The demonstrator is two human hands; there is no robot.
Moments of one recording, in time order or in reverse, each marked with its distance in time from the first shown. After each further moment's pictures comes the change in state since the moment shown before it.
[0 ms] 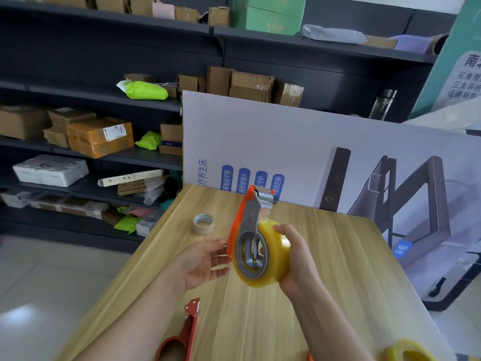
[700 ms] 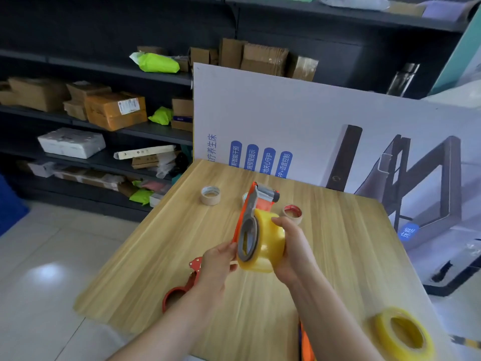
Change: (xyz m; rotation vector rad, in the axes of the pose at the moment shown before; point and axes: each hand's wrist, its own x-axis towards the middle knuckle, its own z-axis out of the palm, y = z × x) left_hand -0.020 -0.107 0.056 -0.026 0.490 0.224; right_hand -0.023 0.033 -0.028 0.077 -0.025 0.133
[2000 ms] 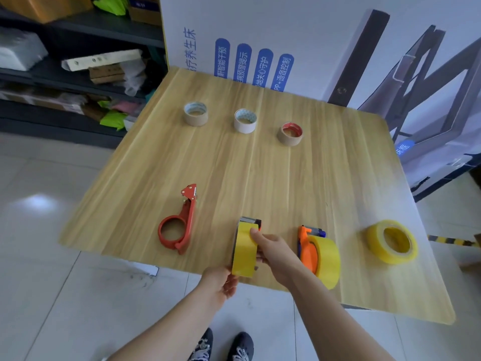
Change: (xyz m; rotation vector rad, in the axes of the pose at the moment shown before) left_hand -0.021 -0.162 -0.064 0.107 0.131 -0.785; right_hand 0.041 0.161 -0.090 -0.605 0.031 0.276
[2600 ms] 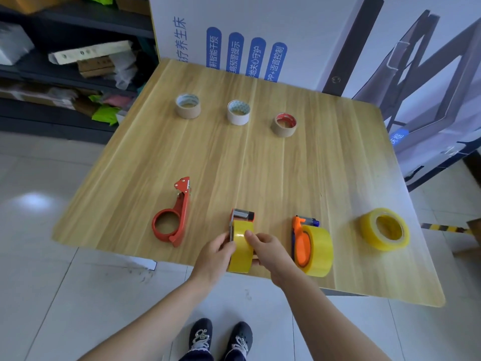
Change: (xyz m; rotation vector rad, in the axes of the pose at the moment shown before) left_hand -0.039 0.018 -0.005 0.452 -0.218 0.589; right_hand -0.007 0.019 0.002 -0.158 0.118 0.052
